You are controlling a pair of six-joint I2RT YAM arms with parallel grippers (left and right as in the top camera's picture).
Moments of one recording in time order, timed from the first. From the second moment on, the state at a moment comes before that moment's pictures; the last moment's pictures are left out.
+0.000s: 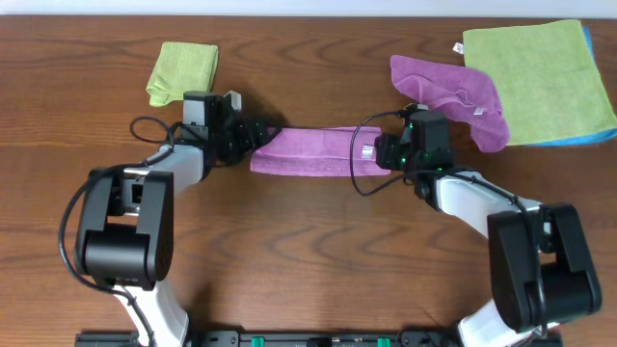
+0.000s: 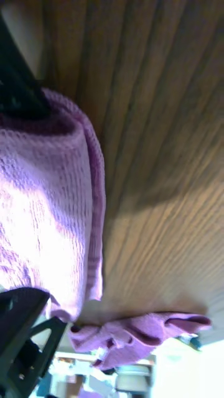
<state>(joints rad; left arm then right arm) -0.09 1.94 0.99 0.08 0.66 -0.63 0.21 1.75 0.80 0.13 -0.11 0.36</state>
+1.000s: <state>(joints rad) -0.16 1.93 0.99 0.04 0.59 -0.65 0.21 1.54 0.80 -0.11 -0.15 0.53</state>
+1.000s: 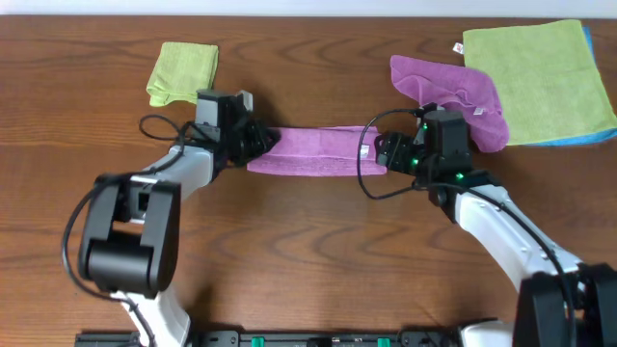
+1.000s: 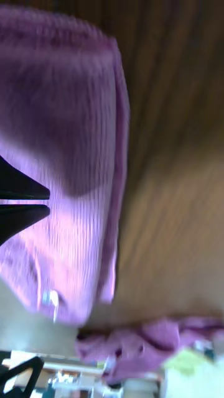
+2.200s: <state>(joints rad) -0.16 1.98 0.99 0.02 0.54 -0.65 0.24 1.90 0.82 0.28 -0.26 0.72</state>
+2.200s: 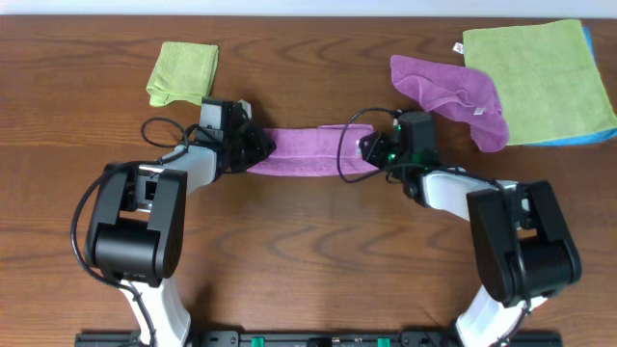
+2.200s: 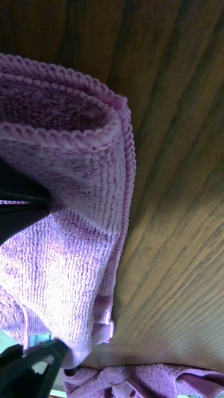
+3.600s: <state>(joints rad) -0.16 1.98 1.00 0.01 0.56 -0.65 0.48 1.73 1.02 0.21 -0.18 0.70</state>
